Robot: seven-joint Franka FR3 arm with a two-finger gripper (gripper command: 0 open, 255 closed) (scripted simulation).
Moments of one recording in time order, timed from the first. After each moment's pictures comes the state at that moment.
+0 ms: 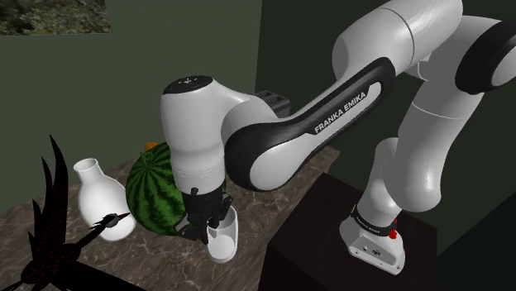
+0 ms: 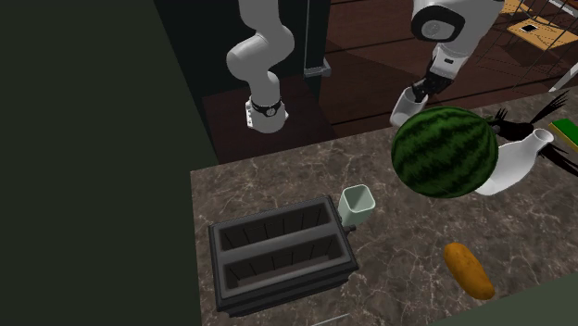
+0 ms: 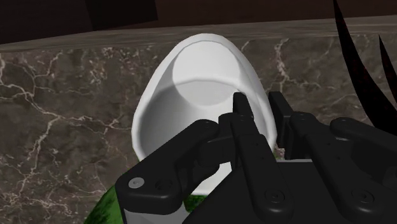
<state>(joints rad) 0.41 0.05 0.53 -2.08 0.06 2.09 1.01</state>
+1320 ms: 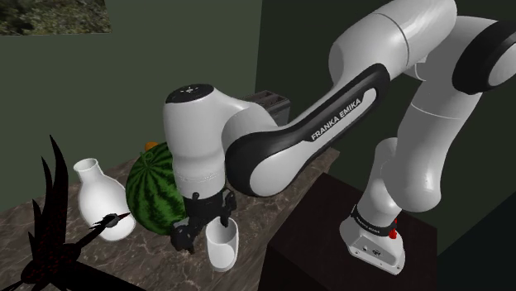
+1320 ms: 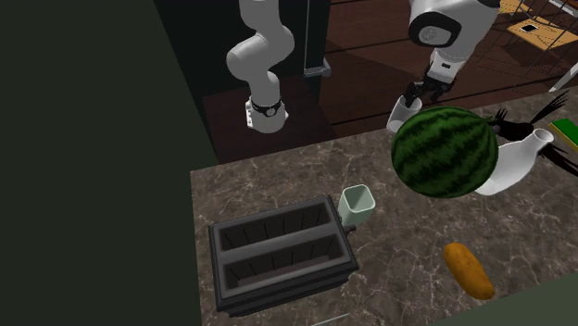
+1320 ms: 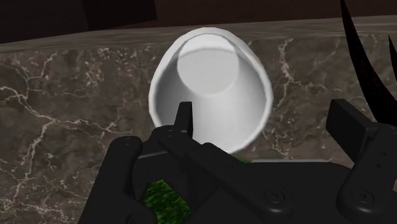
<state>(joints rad) 0.41 0.06 0.53 -2.10 0.05 2.13 1.02</state>
